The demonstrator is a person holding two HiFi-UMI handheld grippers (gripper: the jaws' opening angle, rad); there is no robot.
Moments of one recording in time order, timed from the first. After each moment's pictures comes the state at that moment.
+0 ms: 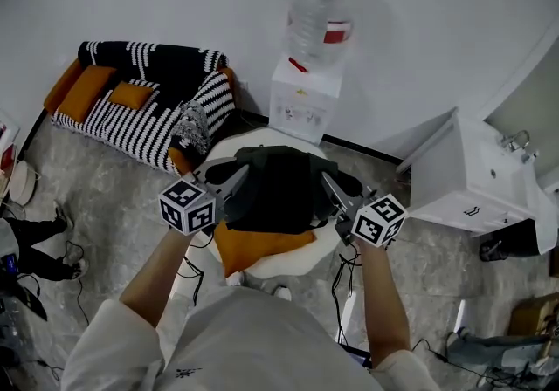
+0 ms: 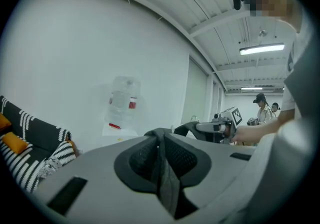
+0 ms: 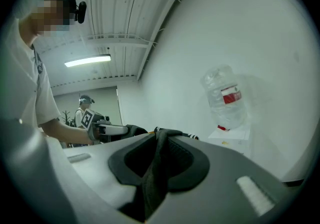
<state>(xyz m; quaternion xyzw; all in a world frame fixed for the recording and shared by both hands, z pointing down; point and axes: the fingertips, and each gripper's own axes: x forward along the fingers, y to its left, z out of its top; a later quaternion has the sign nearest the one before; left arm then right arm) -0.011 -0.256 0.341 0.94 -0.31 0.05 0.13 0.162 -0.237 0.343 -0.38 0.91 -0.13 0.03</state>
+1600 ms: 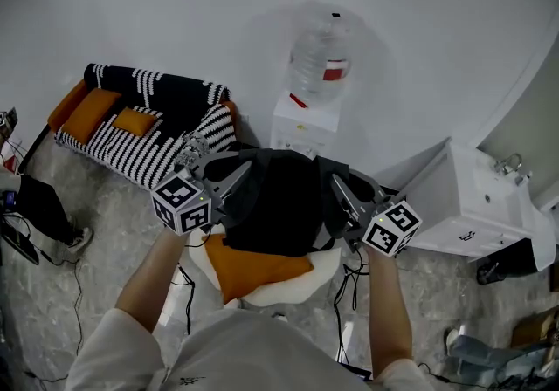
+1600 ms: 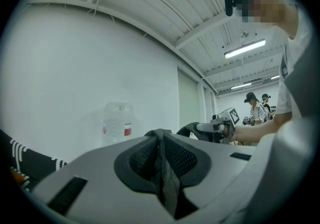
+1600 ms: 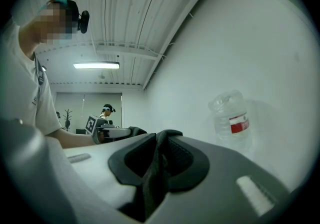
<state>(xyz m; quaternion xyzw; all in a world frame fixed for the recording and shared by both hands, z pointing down) -0.018 -0.272 0.240 0.96 -0.28 -0.01 0.03 0.158 -0.244 0.241 -0.37 0.92 -0.05 0.07</state>
